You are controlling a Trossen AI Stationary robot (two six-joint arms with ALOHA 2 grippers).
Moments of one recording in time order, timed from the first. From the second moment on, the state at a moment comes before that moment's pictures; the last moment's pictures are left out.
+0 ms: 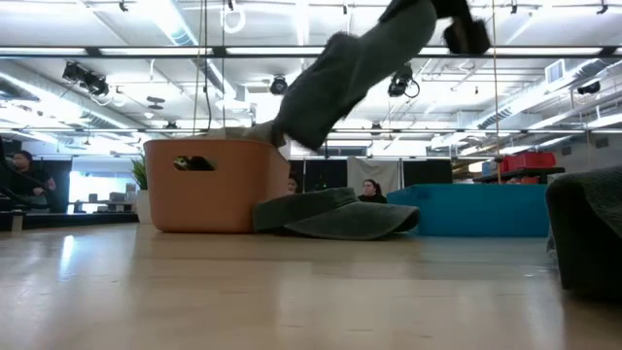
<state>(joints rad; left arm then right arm) -0.53 1.50 1.28 -0.48 -0.82 -0.64 0.21 1.32 1.10 -0.44 0.16 1.14</state>
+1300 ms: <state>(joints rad) -0.41 1.49 1.28 -0.48 -0.82 -0.64 0.11 1.04 0.47 -0.40 1.06 2.14</state>
